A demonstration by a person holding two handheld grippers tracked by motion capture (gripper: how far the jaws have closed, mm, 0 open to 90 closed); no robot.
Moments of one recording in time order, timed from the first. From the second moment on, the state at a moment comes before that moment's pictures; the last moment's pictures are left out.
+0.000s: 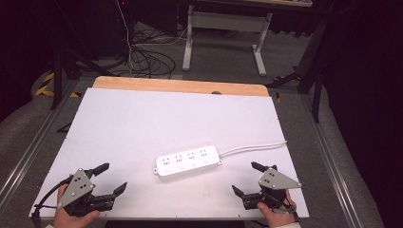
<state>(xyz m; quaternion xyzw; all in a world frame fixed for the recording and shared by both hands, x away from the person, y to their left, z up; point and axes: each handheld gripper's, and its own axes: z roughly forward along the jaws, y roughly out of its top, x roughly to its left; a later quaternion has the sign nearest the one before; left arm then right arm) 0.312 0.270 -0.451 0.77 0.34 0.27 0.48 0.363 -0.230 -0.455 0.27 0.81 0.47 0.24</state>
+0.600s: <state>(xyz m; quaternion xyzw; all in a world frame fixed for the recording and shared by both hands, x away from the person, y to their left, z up) 0.312 0.270 -0.451 0.77 0.34 0.26 0.48 0.384 -0.196 -0.428 0.25 0.84 0.44 0.20</state>
